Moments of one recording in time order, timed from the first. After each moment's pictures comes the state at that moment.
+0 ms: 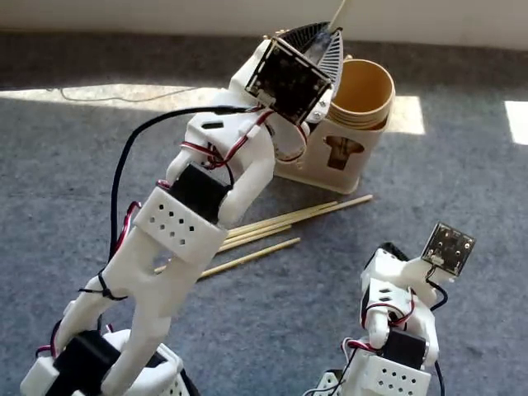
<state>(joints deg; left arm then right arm) 29.9 -19.0 5.9 19.1 -10.0 13.5 -104.9 96.0 54.7 -7.8</state>
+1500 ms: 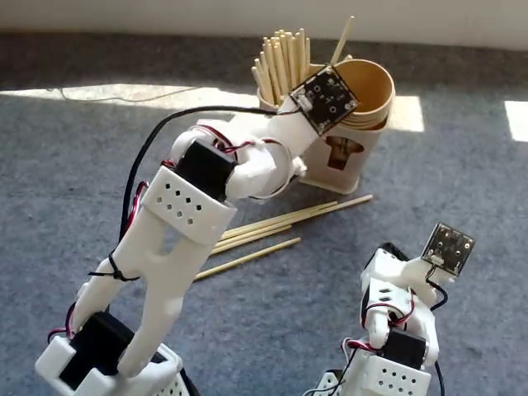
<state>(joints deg) 28.6 -11.2 -7.3 76.2 -17.5 13.5 -104.9 96.0 54.7 -7.8</state>
